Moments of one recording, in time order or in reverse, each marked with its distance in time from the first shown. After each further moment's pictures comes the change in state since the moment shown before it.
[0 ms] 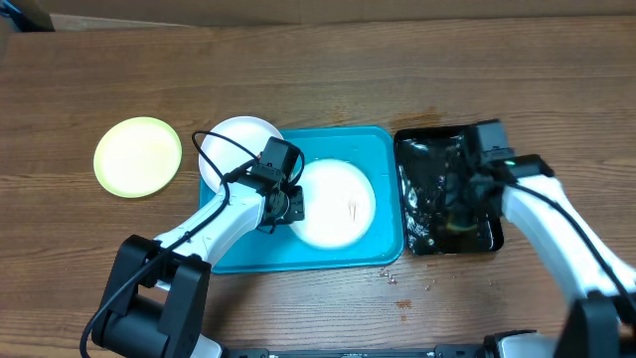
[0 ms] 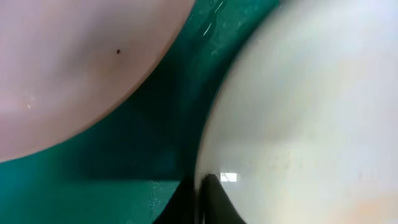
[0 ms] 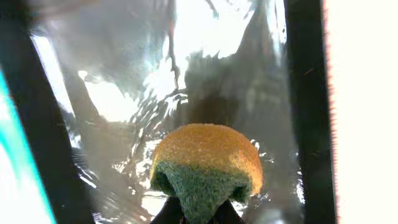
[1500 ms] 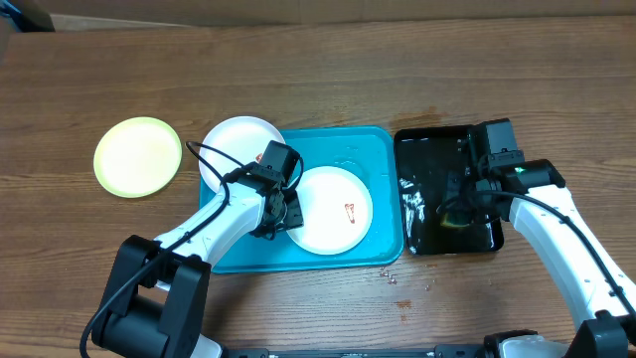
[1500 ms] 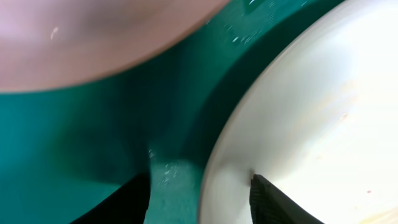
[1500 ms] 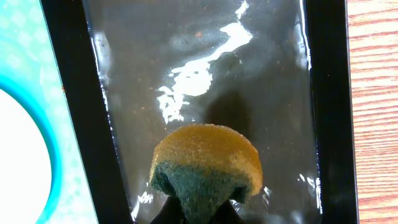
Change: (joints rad) left arm -0.001 -0.002 -0.001 -0.071 -0.004 -0.159; right arm 0.000 -0.045 -0.010 0.009 -0.077 0.000
